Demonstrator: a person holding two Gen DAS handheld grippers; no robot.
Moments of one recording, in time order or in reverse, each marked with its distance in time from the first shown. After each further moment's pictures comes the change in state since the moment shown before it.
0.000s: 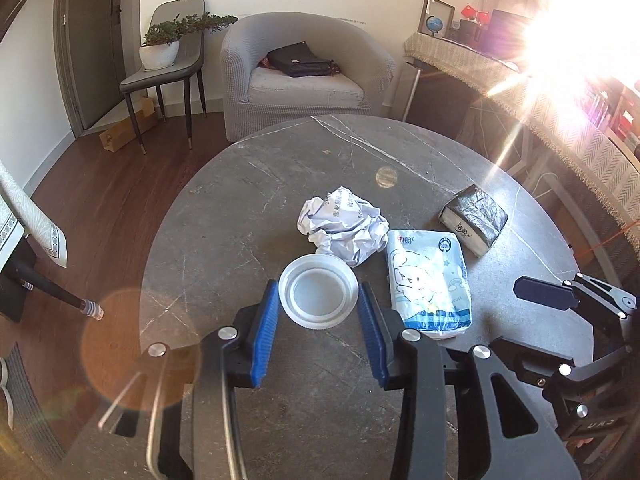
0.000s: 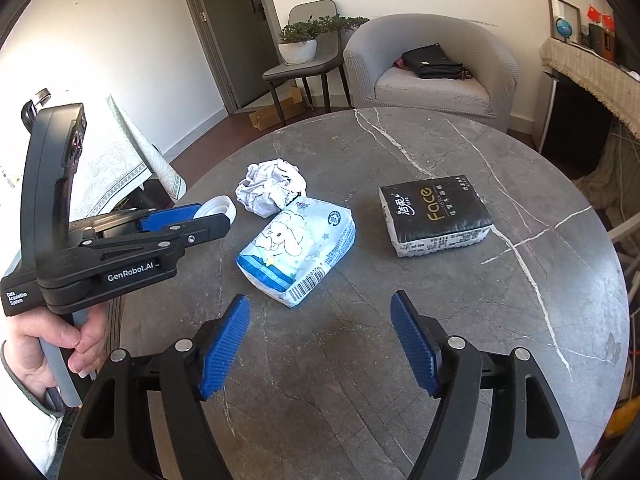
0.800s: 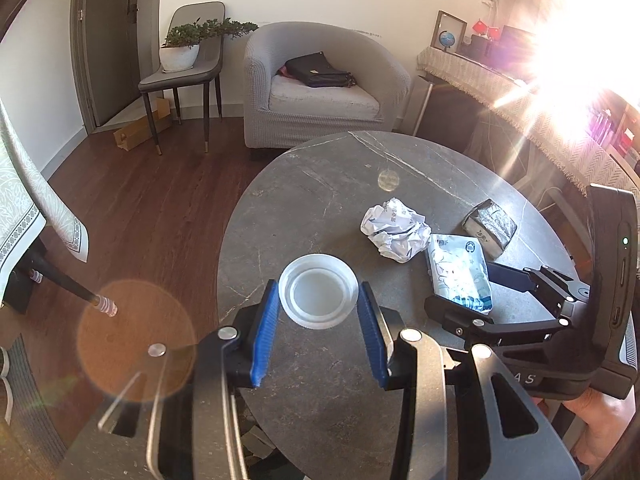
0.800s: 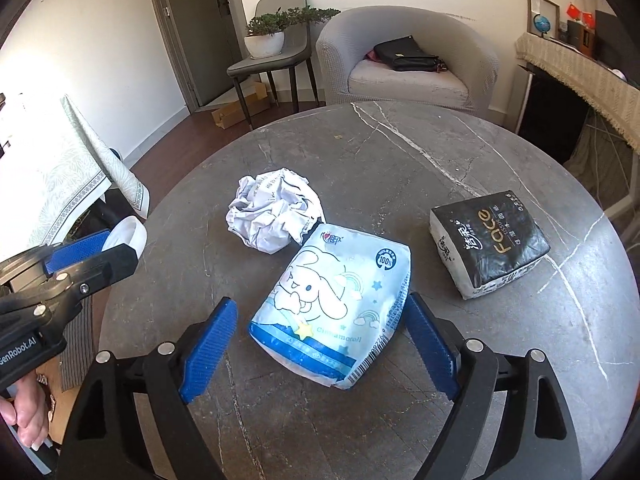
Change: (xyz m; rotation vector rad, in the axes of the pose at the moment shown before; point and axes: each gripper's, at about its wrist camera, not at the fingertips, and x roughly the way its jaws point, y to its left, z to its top) left arm -0.036 0.042 -0.007 -0.024 -0.027 0.015; right arm 0.050 0.037 0.025 0.056 0.014 -0.149
